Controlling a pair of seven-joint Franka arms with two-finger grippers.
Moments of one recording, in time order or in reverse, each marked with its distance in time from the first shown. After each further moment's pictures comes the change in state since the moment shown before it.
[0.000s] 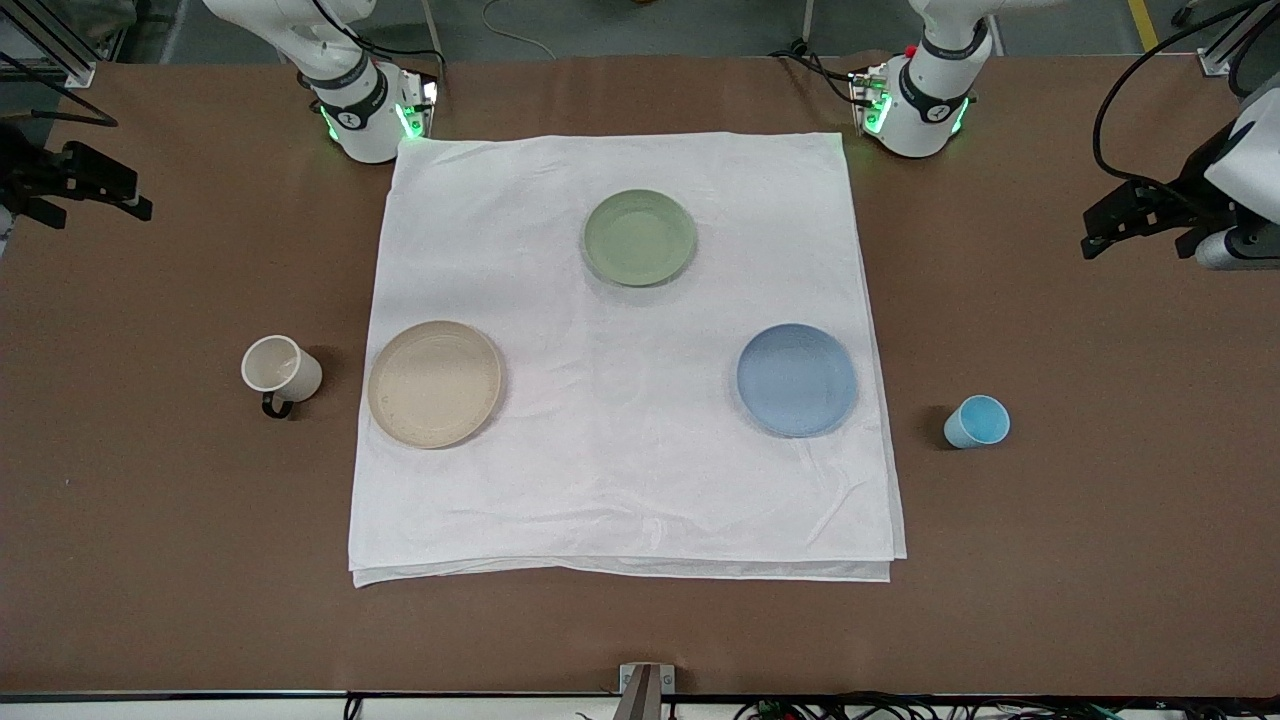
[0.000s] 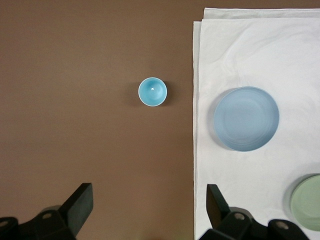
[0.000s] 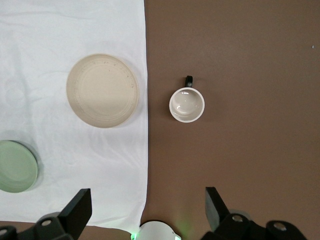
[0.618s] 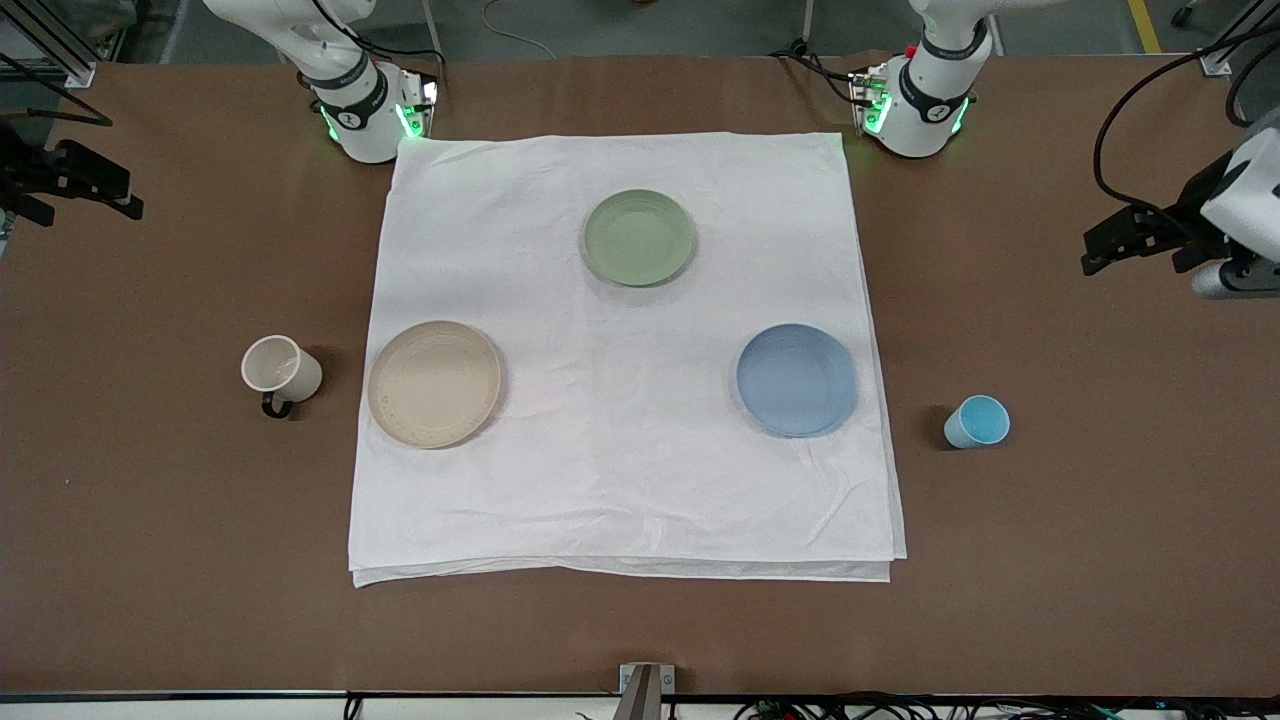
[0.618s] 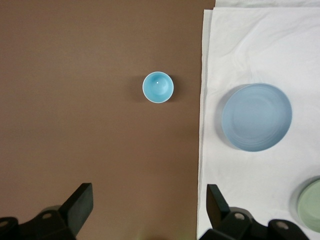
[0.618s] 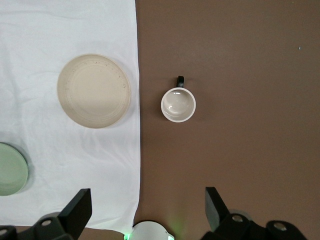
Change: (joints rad) left arm 0.011 0.079 0.011 -0.013 0.007 0.028 0.000; right arm -0.001 -0.003 0.001 0.000 -0.035 0.003 -0.001
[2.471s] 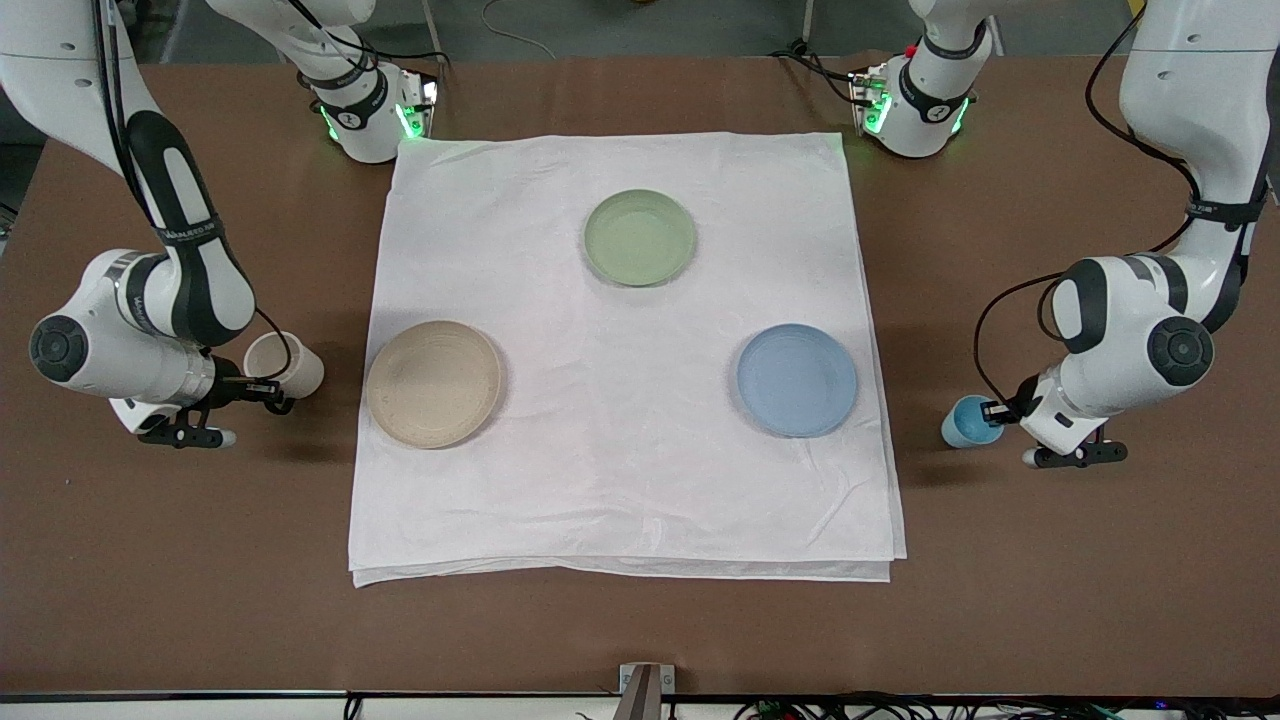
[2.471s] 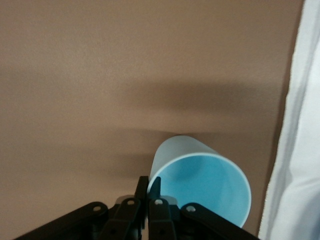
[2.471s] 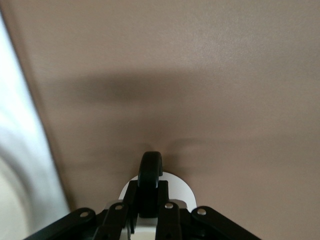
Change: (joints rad) left arm 0.075 0.398 -0.004 -0.343 0.002 0.774 -0.005; right arm -0.081 0.501 0.007 -0.375 0.067 0.816 0.029
